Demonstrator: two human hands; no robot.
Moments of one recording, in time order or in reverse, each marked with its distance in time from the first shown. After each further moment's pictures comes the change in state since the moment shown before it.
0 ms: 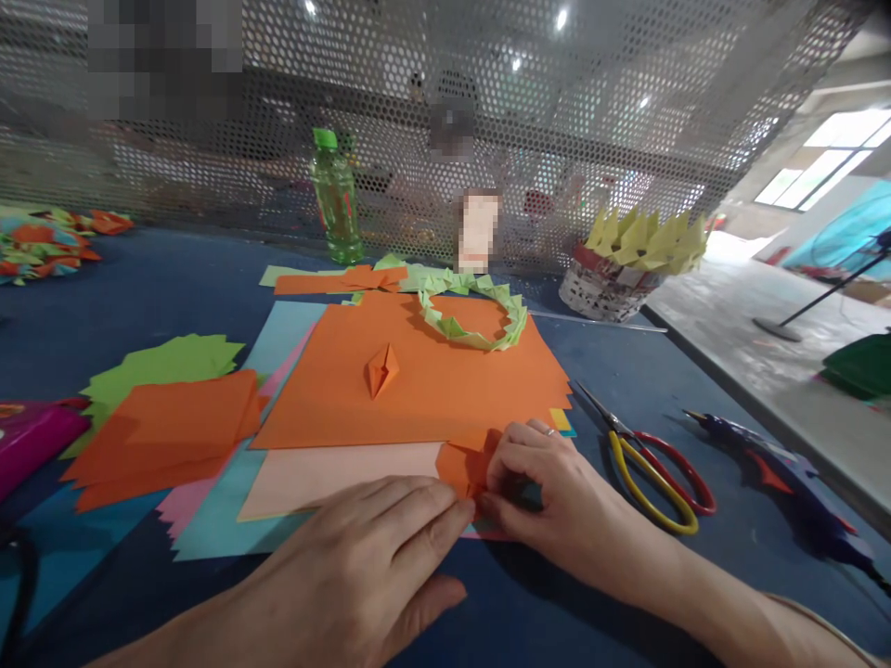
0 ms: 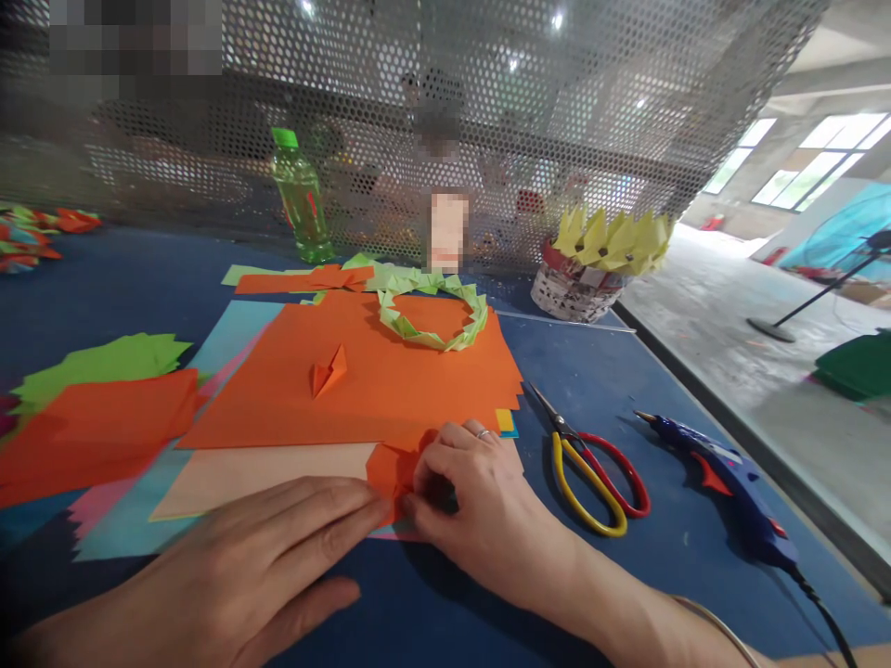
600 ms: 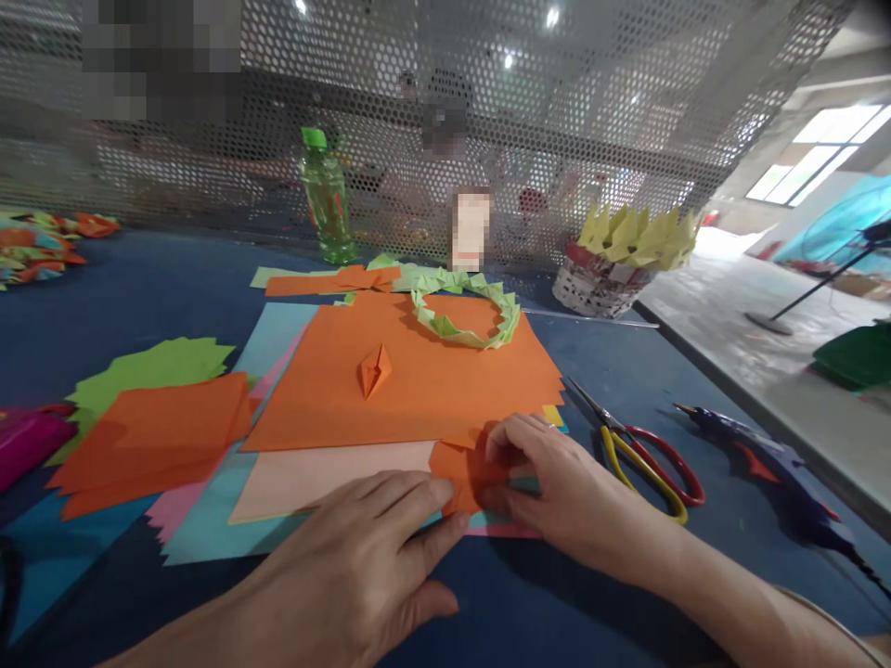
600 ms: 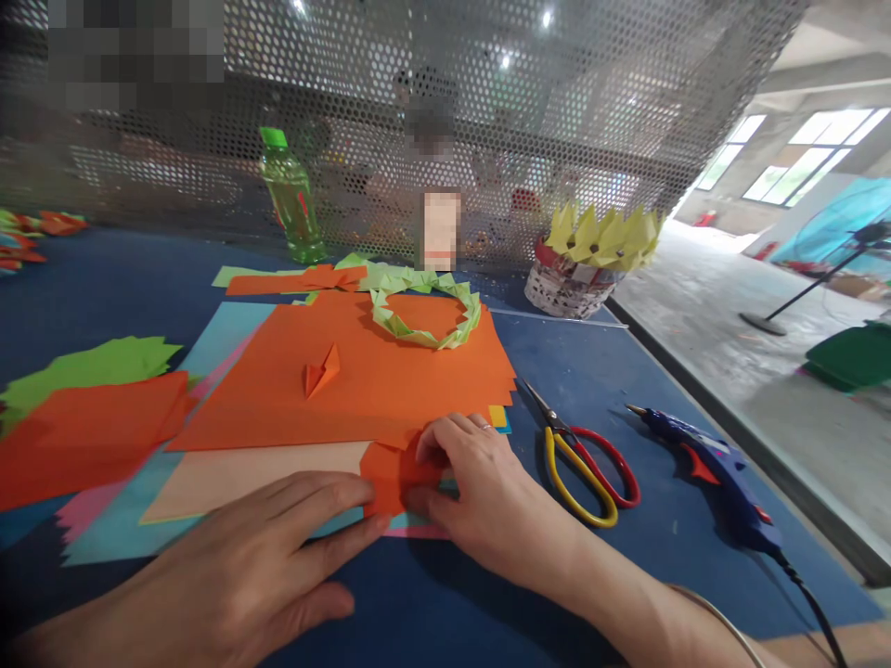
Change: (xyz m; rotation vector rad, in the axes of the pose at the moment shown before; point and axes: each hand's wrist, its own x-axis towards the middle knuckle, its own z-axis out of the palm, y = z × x) left_hand -0.002 -0.001 0.006 -0.035 -0.104 -0.008; right_hand -0.002 0.008 -0.007 0.115 -0.022 0.056
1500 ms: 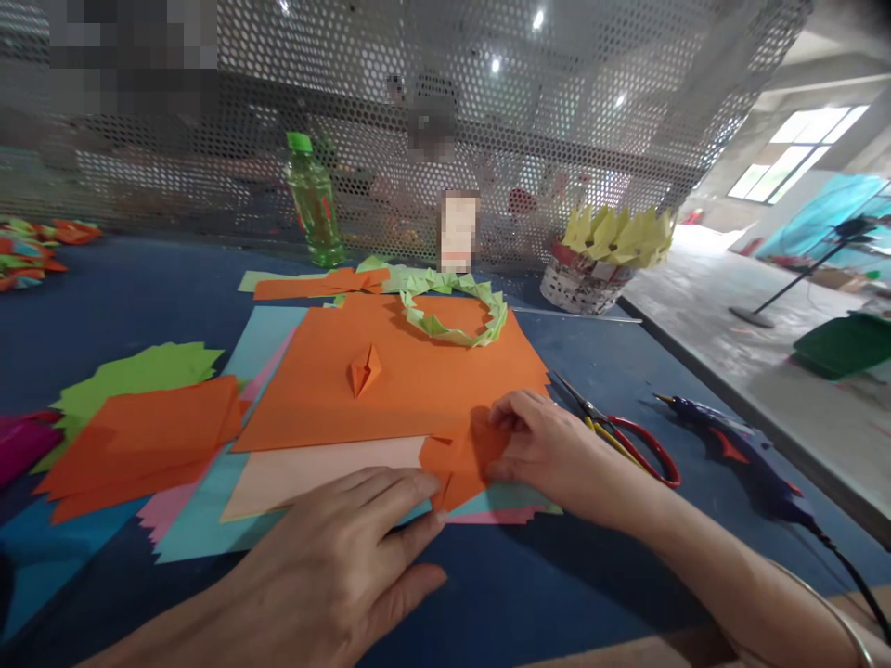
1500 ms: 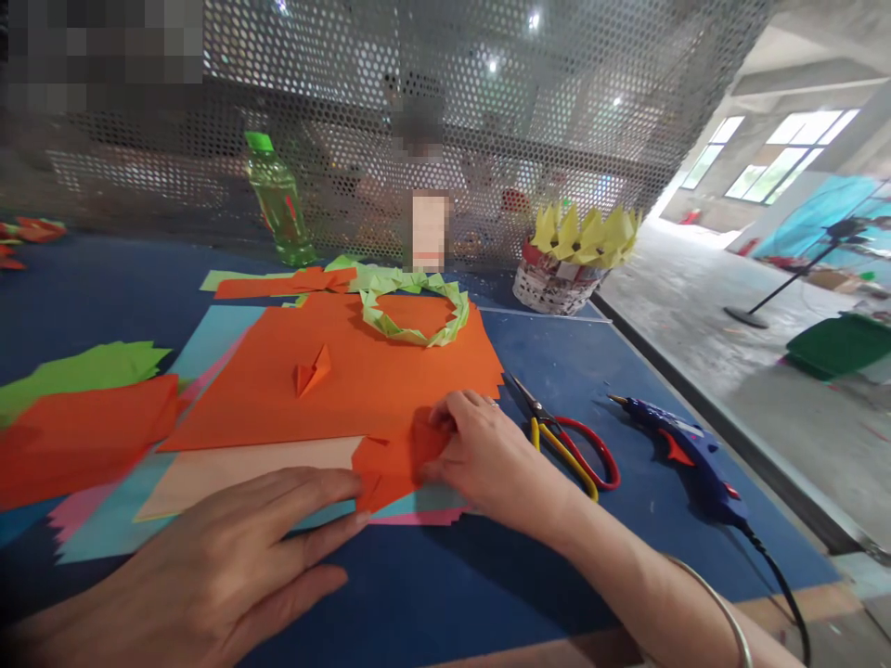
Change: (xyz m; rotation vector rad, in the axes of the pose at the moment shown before) left_hand 0.007 0.003 -0.010 -0.019 0.064 0.010; right_hand 0.005 0.010 -0.015 -0.115 0.067 0.071
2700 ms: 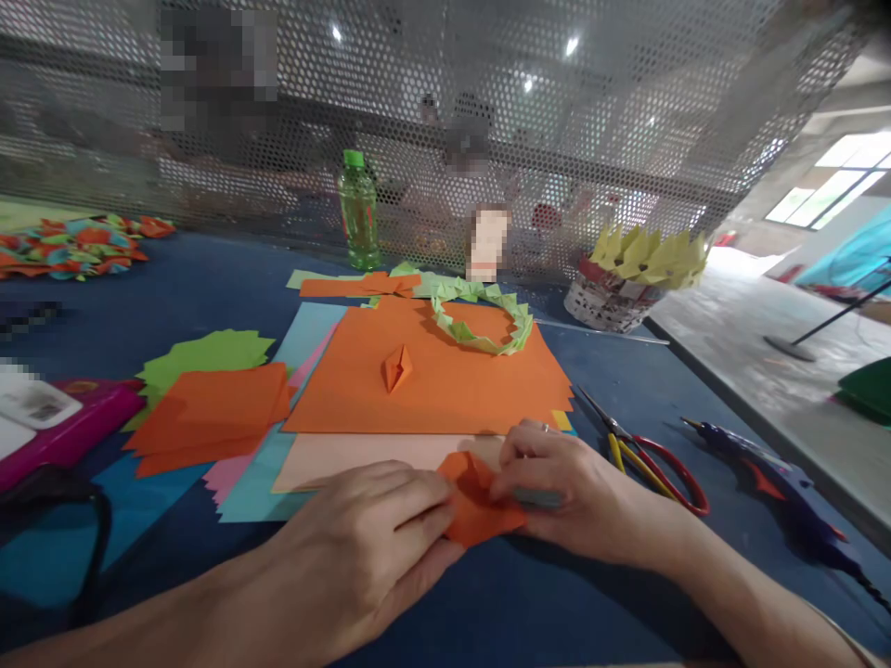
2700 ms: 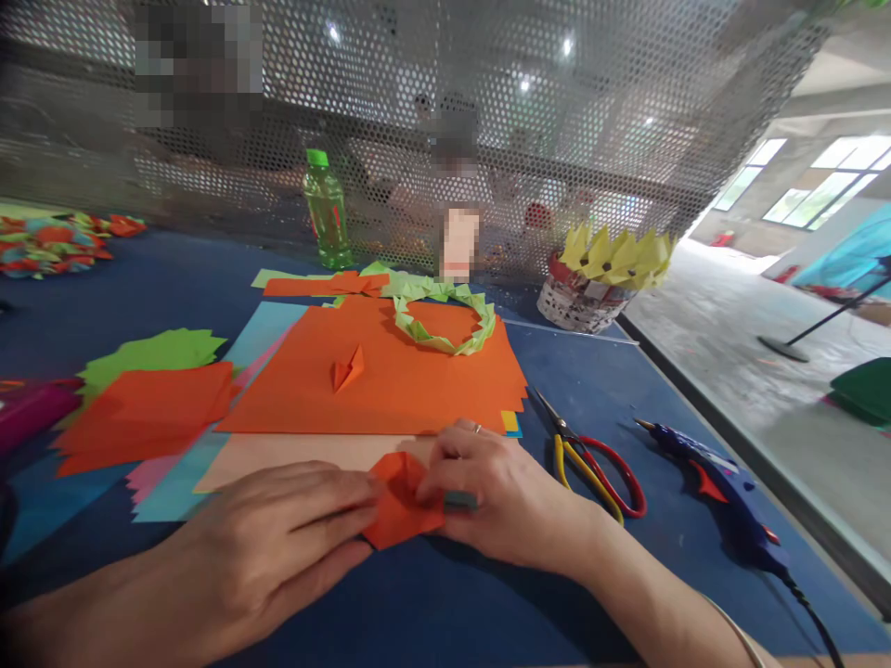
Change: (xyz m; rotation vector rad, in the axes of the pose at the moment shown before) left_hand -0.012 -0.002 0.001 -0.037 0.064 -0.002; right_hand -0.005 -0.010 0.000 -0.015 -0.213 -0.469
